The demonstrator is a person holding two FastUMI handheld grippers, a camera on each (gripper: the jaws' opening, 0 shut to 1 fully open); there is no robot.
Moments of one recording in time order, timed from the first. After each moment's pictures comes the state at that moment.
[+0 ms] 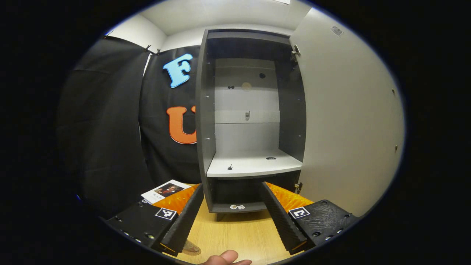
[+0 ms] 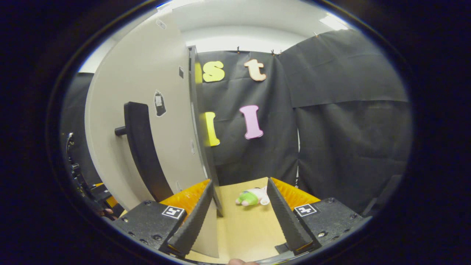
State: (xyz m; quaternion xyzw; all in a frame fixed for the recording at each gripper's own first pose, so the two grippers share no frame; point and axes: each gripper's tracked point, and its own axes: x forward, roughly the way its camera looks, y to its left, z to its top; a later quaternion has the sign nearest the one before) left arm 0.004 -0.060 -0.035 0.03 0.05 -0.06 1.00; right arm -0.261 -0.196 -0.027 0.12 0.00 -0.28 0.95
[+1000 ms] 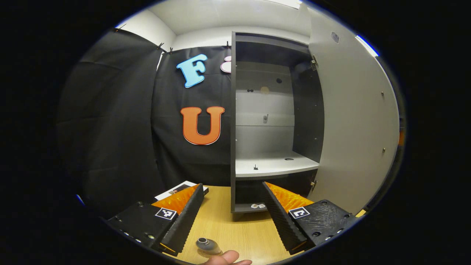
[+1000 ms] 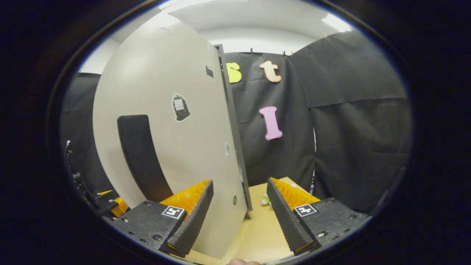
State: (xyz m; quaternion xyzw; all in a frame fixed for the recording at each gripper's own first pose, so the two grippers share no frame) left arm 0.001 0.029 -0.032 0.02 0.04 -0.06 1.00; right arm -0.191 -0.104 -0.008 0.13 -0.02 -0.26 0.96
